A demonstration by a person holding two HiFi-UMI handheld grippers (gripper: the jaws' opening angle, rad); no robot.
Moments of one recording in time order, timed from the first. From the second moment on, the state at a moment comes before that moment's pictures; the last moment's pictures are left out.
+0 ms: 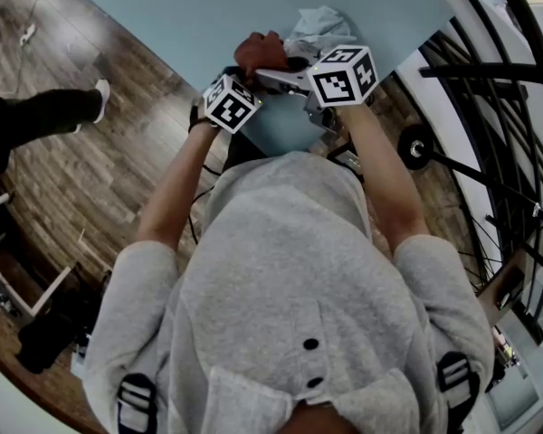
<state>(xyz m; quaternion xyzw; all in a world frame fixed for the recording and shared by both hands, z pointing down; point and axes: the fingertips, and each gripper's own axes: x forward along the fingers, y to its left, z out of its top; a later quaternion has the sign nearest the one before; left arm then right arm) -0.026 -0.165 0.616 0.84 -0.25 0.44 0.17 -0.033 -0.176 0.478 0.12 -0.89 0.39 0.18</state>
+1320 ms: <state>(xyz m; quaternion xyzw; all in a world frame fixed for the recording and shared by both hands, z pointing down) -0.027 -0.167 0.615 0.84 -0.25 0.45 0.17 0.104 -0.262 0.522 0.40 -0.80 0.29 0.33</state>
